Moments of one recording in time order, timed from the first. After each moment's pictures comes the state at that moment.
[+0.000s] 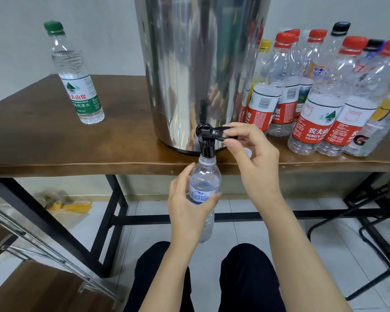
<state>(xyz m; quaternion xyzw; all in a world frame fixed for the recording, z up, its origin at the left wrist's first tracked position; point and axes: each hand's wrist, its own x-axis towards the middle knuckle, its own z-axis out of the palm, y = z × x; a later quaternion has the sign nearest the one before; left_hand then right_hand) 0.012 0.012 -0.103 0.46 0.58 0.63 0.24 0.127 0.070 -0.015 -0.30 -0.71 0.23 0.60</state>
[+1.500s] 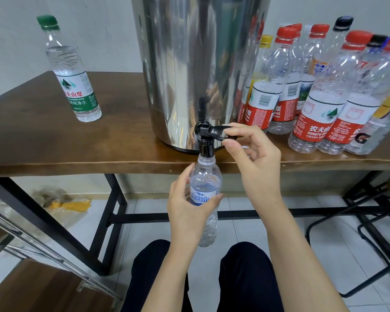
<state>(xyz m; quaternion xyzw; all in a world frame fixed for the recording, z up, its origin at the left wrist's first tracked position) 0.013 0.014 -0.112 0.43 0.56 0.64 0.29 0.126 0.062 -0.015 -0.29 -0.66 0.31 0.62</state>
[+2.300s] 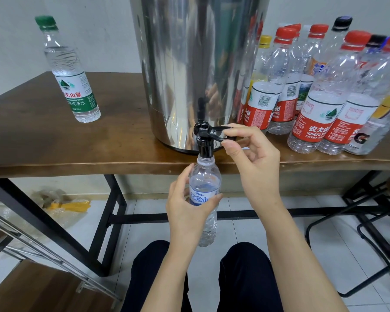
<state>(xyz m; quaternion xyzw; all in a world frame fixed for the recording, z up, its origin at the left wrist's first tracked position) 0.013 0.014 -0.111 0.42 0.56 0.64 0.30 0.126 0.064 -0.018 -0.27 -0.66 0.33 0.62</state>
